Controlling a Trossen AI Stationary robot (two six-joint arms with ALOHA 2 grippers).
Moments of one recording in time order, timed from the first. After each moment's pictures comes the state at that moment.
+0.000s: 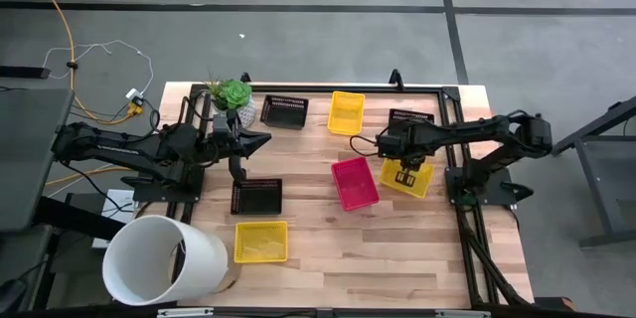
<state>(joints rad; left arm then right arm) 0.03 0.74 0.55 0.25 -0.33 -0.21 -0.20 1.45 0.80 -1.04 0.20 0.22</state>
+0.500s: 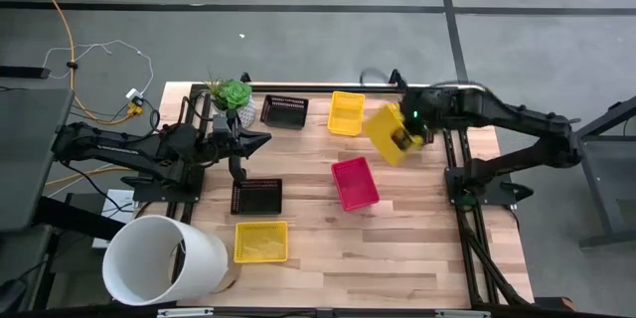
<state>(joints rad) 0.03 0.74 0.55 0.25 -0.33 -0.22 -0.24 1.18 1.29 -1.20 0.31 0.47</state>
